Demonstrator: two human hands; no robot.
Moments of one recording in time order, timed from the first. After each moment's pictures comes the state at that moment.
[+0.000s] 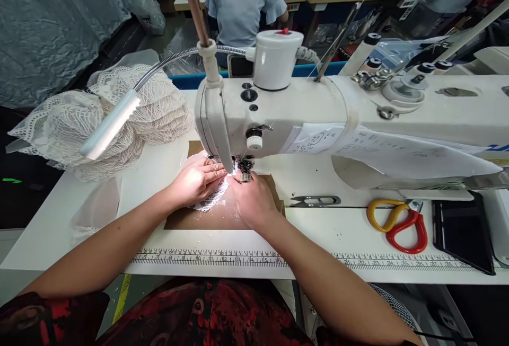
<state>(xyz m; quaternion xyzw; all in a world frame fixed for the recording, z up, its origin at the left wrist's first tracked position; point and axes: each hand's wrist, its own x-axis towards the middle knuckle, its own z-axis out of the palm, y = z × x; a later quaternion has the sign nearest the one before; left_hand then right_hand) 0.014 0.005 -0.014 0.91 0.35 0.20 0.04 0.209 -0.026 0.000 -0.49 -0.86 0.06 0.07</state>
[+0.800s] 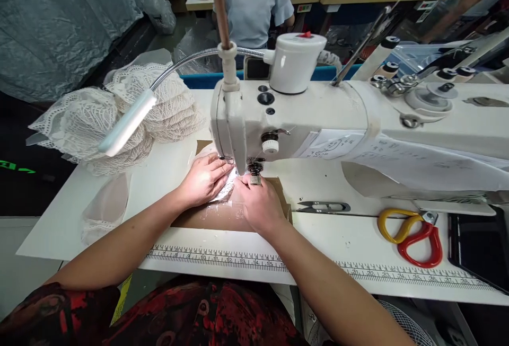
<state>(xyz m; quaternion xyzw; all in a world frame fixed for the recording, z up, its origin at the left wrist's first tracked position) 0.015 0.001 -0.018 0.88 0.44 0.15 0.01 0.213 -0.031 -0.013 -0.48 -0.87 0.05 0.12</state>
